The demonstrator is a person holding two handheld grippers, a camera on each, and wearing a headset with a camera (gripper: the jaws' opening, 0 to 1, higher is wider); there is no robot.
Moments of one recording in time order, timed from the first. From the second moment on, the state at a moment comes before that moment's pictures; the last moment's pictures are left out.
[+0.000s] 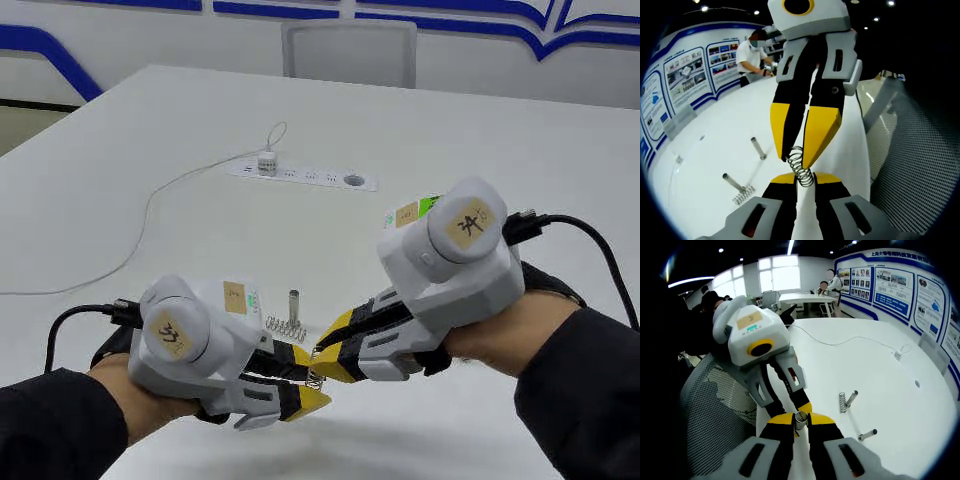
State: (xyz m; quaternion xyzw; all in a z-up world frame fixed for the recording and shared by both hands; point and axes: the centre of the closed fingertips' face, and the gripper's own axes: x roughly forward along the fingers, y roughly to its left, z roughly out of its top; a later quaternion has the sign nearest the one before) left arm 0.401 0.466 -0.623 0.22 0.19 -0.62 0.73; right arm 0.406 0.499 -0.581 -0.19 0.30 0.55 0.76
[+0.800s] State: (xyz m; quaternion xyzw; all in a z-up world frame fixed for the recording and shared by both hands) left arm 0.410 0.473 -0.614 0.18 0.20 -0.60 0.75; right arm 0.421 0.494 -0.568 -0.17 0.26 0.51 0.80
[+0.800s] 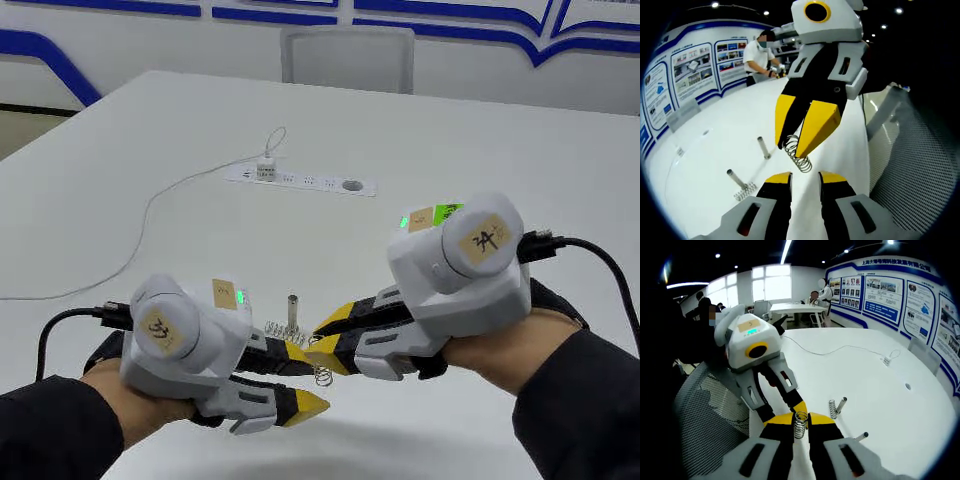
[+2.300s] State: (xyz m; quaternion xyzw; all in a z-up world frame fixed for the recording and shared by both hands) left arm 0.431 0.535 -0.589 0.10 0.20 -0.50 0.84; right arm 0.481 0.428 -0.527 -0.13 0.16 0.38 0.90
